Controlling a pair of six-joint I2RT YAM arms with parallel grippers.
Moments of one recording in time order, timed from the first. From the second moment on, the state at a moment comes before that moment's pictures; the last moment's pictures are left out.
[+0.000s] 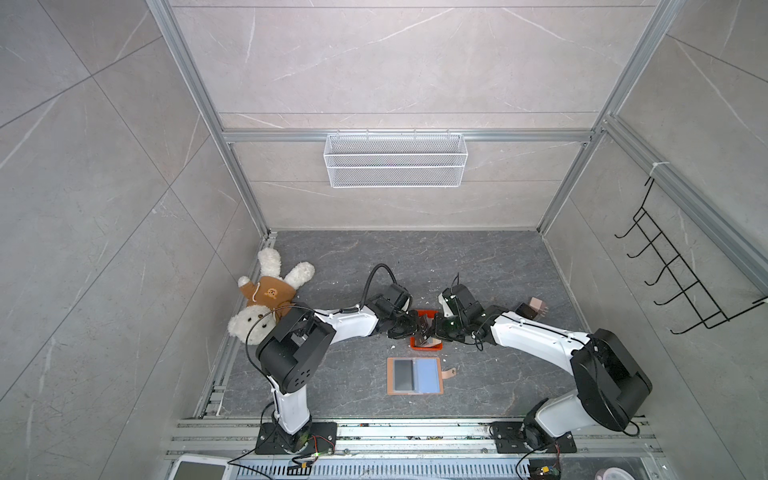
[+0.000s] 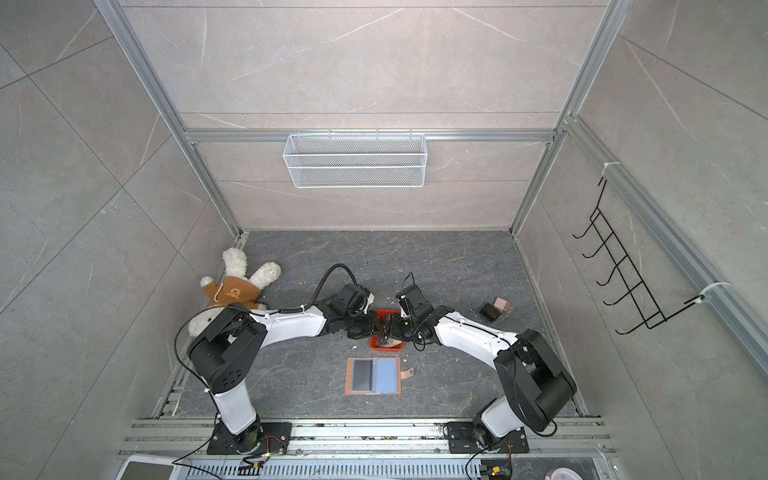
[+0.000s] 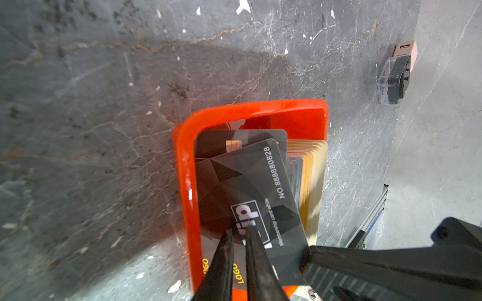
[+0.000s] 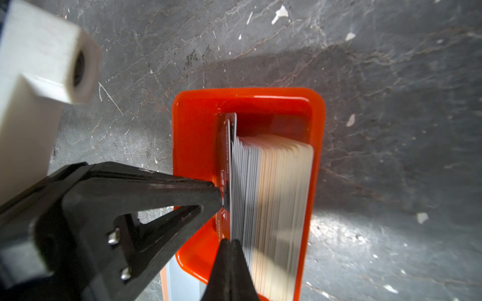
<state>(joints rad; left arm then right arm) -0.77 1.81 1.01 -0.14 0.38 -0.80 0.63 1.52 0.84 -0.33 -0.22 0.75</state>
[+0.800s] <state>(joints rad) -0.77 1.43 0.70 -0.02 0.41 -0.89 0.67 1.27 0.73 -0.33 -0.19 0.80</state>
